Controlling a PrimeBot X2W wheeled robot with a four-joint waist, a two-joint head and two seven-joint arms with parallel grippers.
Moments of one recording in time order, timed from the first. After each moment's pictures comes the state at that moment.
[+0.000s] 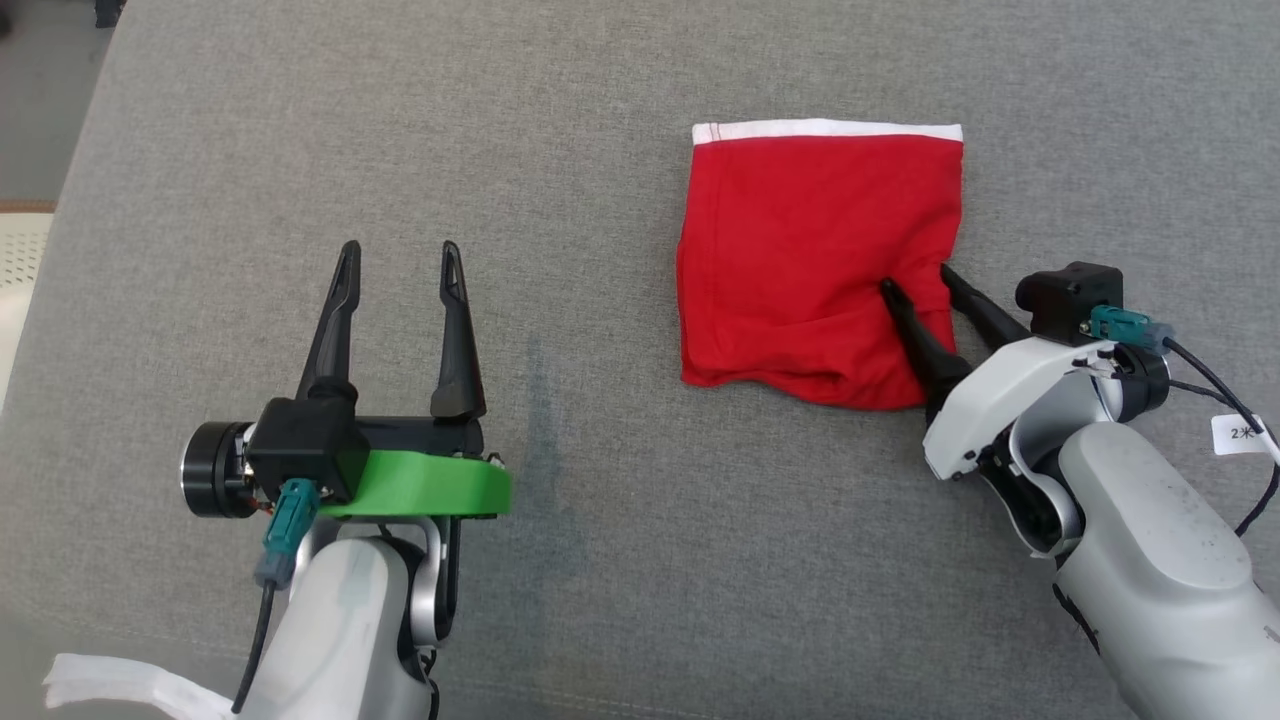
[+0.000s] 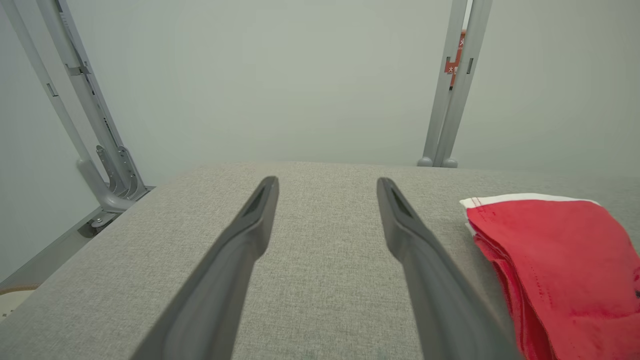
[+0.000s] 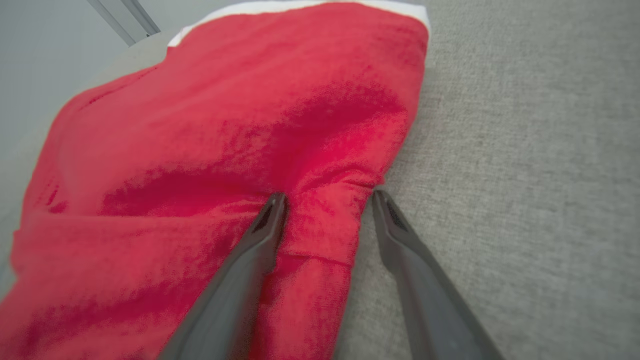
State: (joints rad) left arm -0.32 0.06 -0.29 0.10 -0.23 0.16 -0.26; right arm -0.52 -0.27 0.38 0.51 0.51 0.13 -0.03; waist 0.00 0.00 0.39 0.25
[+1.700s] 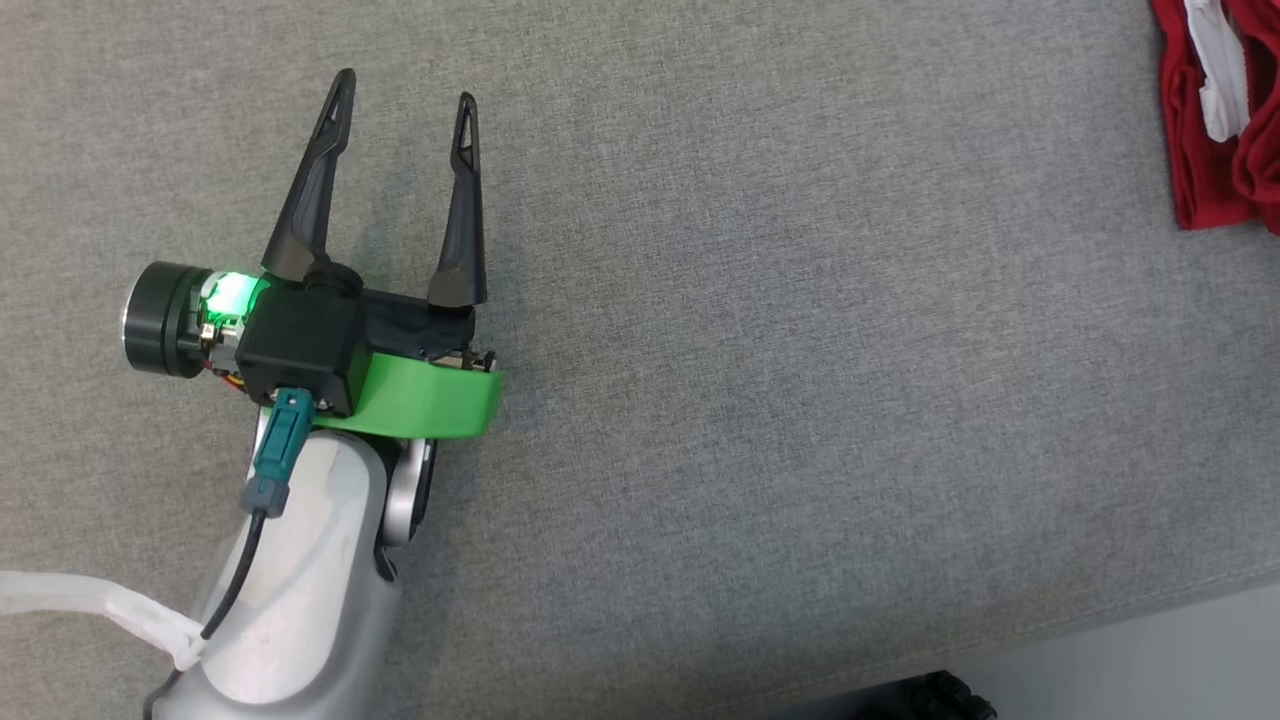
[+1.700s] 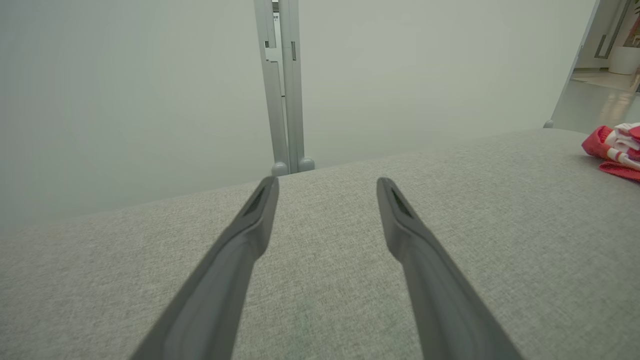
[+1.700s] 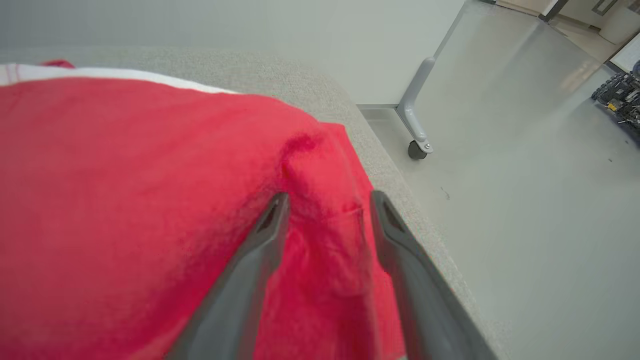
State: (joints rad) left arm -0.50 0.12 -0.33 0.03 -0.11 0.11 -0.23; right arm -0.91 -0.69 0.25 0.98 0.61 0.13 -0.26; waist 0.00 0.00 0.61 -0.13
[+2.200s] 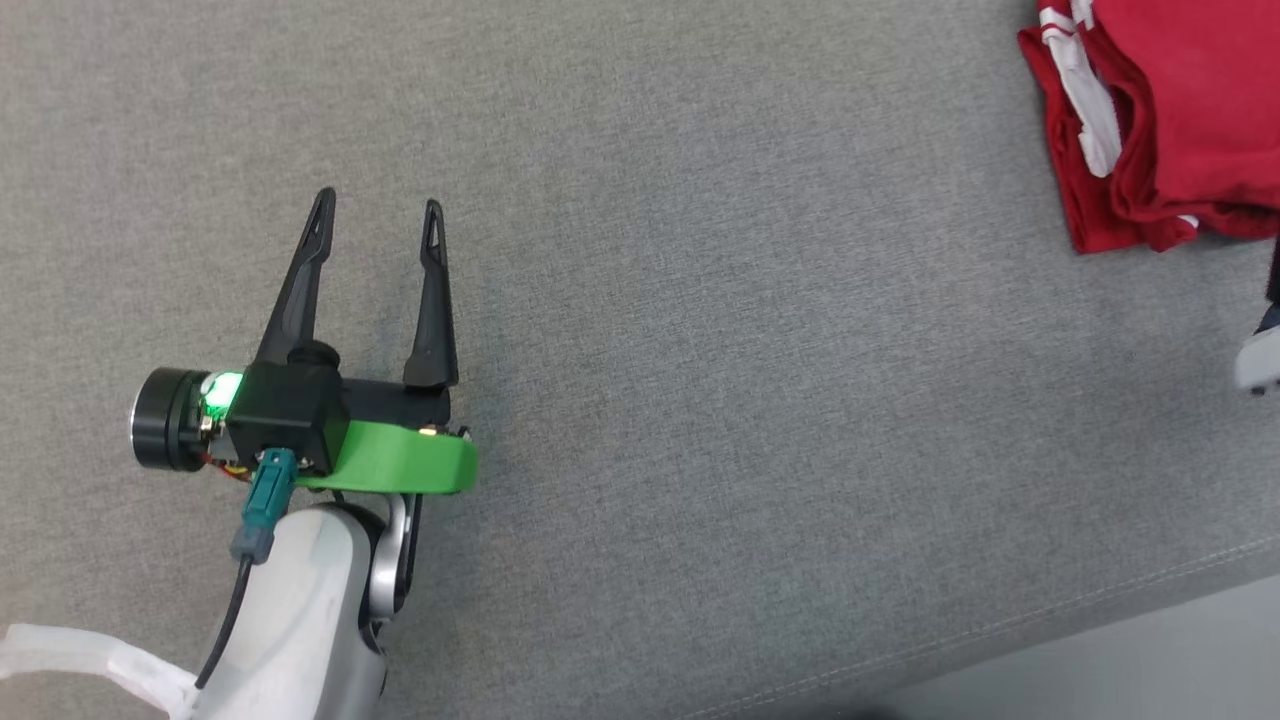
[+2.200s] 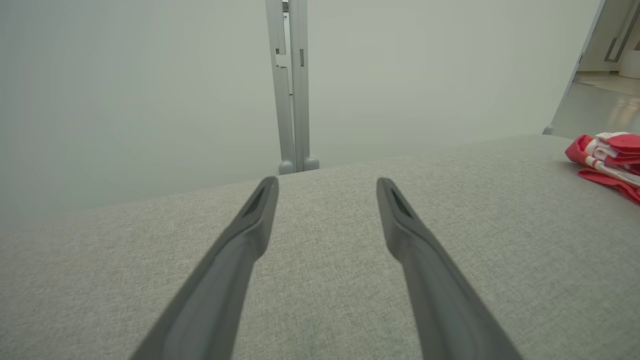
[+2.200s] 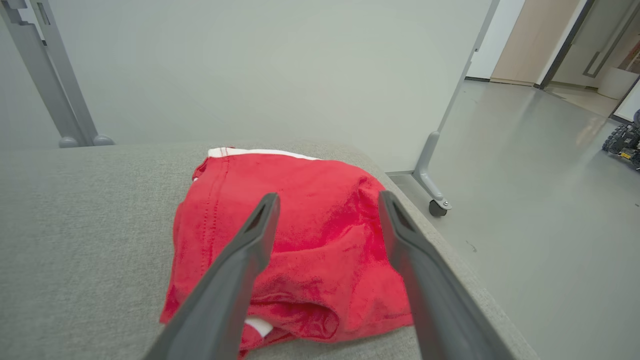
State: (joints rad) left arm -0.38 0.14 -0.30 0.07 -0.16 0.13 -0.24; right arm -0.46 -0.39 -0.19 0.41 0.28 0.13 -0.26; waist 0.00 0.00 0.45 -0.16
